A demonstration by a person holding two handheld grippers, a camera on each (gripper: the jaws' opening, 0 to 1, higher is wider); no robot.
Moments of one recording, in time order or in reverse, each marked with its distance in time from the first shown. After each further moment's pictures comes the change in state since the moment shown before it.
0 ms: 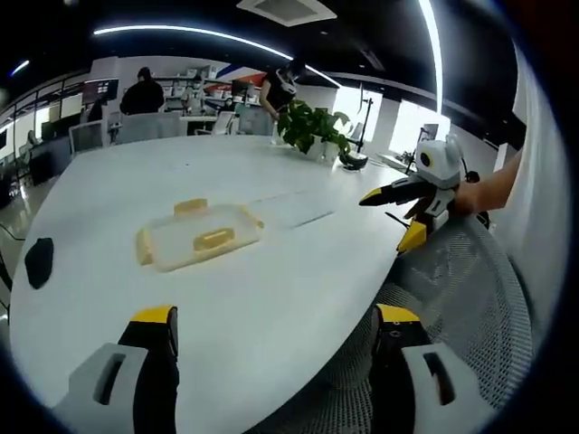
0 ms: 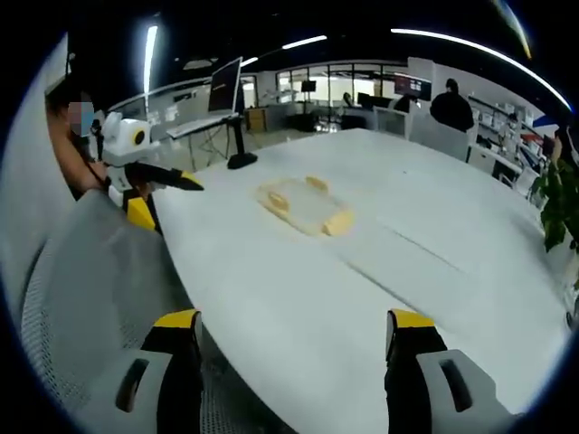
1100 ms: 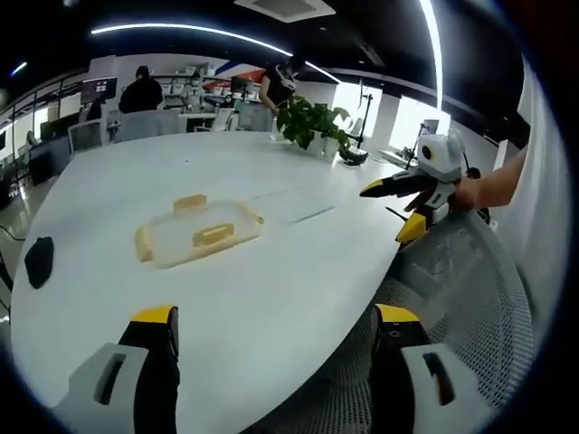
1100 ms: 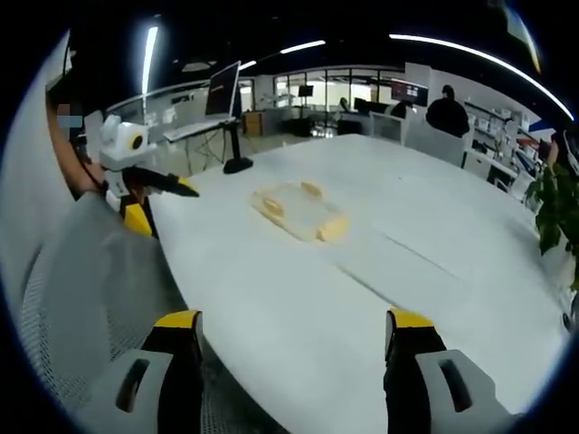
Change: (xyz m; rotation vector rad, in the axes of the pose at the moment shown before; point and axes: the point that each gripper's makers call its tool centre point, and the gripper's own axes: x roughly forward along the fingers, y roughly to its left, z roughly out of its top) left arm 0.001 0.000 -0.007 0.006 0.025 0.000; right arm -0.003 -0.004 0.004 -0.001 -0.026 -0.027
